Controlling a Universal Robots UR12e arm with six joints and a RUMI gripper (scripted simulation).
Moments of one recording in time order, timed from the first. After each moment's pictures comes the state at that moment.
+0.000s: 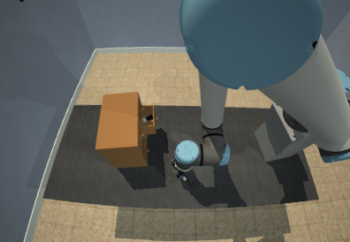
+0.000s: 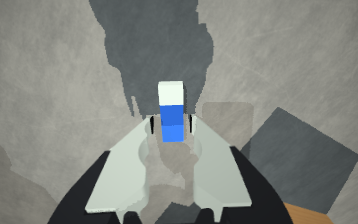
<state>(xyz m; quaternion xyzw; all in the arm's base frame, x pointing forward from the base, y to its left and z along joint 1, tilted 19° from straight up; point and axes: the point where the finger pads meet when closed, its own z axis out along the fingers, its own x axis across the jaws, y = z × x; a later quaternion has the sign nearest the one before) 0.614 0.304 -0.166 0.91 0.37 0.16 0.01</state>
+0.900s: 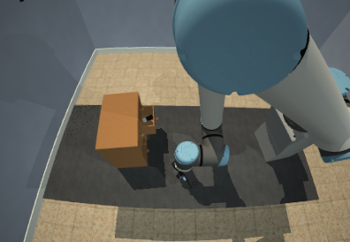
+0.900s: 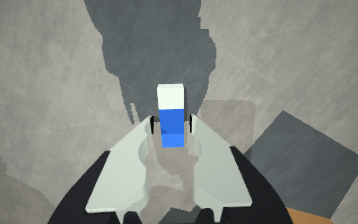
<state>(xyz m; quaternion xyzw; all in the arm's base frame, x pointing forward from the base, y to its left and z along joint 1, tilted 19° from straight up) 0.616 0.305 -0.175 0.91 0.37 0.16 0.01</state>
